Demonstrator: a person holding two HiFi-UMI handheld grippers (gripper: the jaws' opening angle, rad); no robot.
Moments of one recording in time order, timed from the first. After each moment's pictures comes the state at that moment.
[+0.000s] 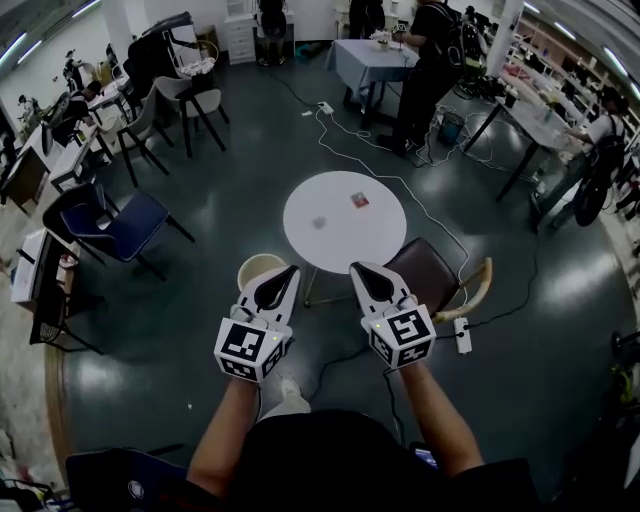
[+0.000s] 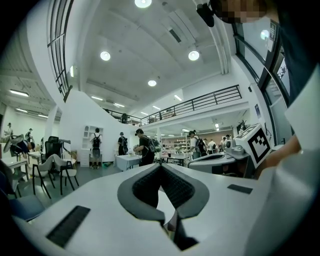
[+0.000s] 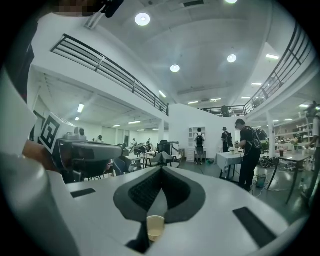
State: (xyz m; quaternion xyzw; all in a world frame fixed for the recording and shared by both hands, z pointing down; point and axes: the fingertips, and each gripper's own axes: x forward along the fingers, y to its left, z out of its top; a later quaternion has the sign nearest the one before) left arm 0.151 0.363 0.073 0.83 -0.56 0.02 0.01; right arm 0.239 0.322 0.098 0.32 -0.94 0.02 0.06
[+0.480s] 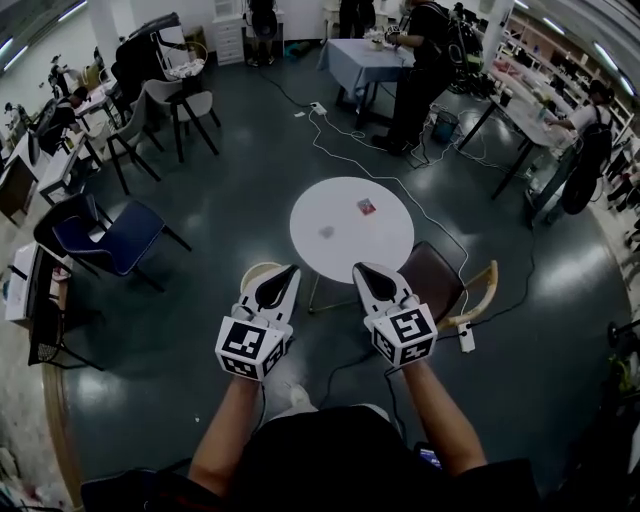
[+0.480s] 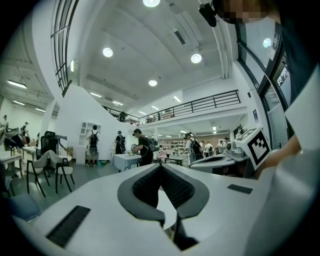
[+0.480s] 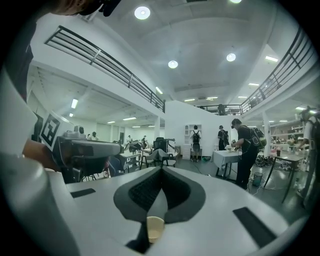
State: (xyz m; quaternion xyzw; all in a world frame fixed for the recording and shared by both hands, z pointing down) left arm 0.068 0.321 0.077 0.84 -0.54 0.01 0.02; right arm 0.165 0.282 0.105 0.35 -0.93 0.02 0.07
